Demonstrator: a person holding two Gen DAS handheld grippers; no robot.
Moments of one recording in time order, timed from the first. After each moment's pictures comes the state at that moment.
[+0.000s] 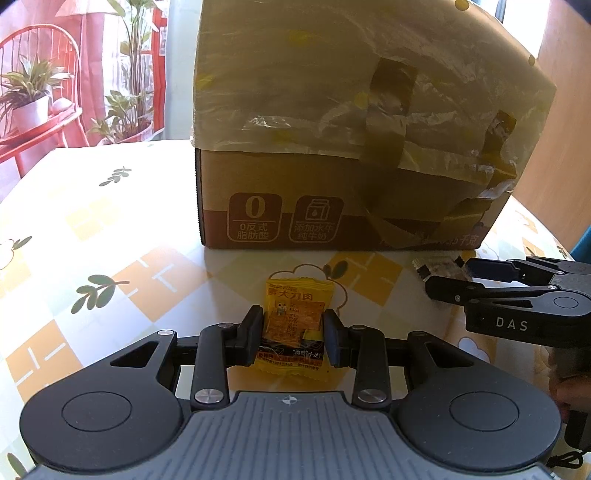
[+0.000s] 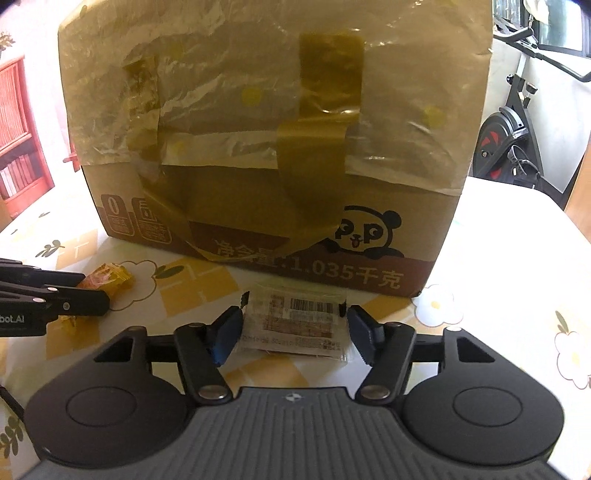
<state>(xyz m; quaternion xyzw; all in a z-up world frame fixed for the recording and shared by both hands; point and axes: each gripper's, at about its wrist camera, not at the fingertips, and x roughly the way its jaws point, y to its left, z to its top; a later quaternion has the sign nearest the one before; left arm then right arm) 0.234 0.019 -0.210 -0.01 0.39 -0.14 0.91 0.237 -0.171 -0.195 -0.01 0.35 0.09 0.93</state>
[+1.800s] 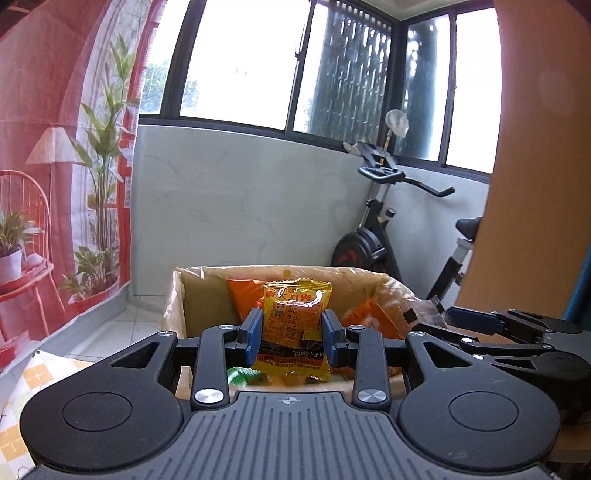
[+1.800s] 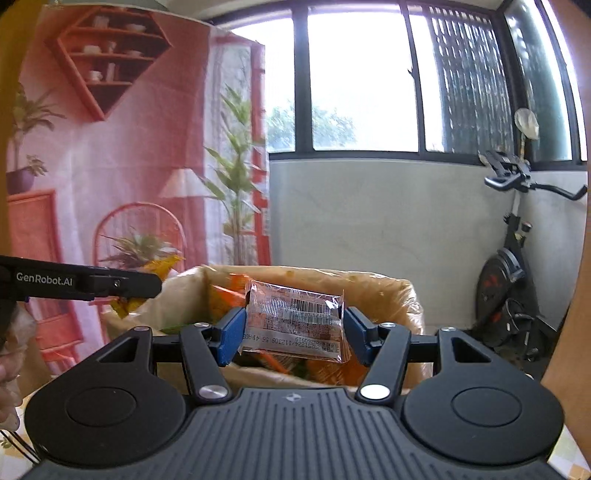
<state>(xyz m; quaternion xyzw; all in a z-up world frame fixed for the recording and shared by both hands) 0.292 0.000 -0.023 -0.03 0.18 -0.19 0.96 0.249 -0.182 -0.002 0.01 0.13 0.11 0.99</state>
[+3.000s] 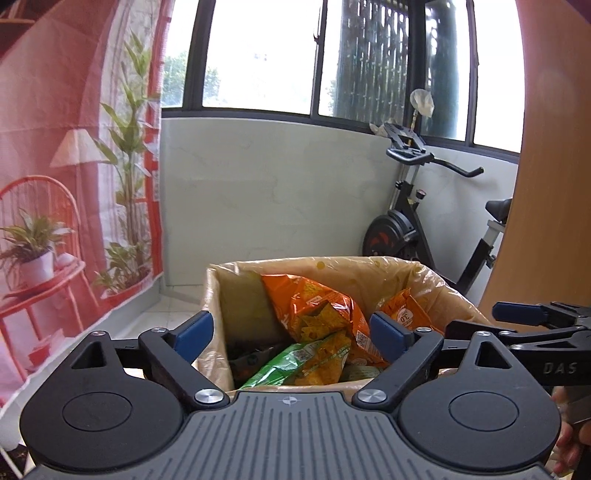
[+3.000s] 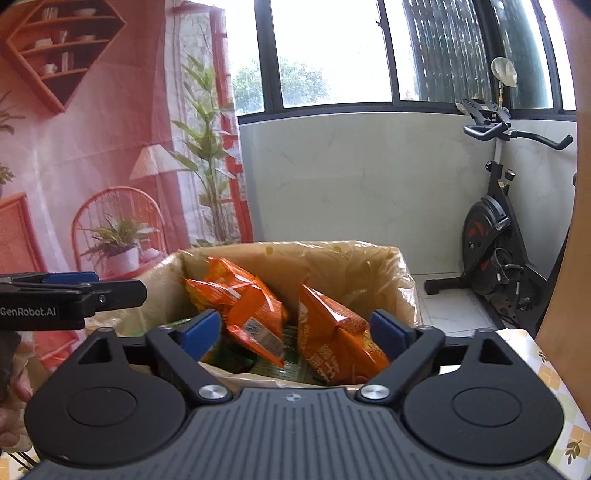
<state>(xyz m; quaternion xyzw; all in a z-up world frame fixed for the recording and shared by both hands) 0.279 0.019 -0.001 0.00 0.20 -0.15 0.97 0.264 -0.188 0.017 0.06 0.20 0.09 0.97</state>
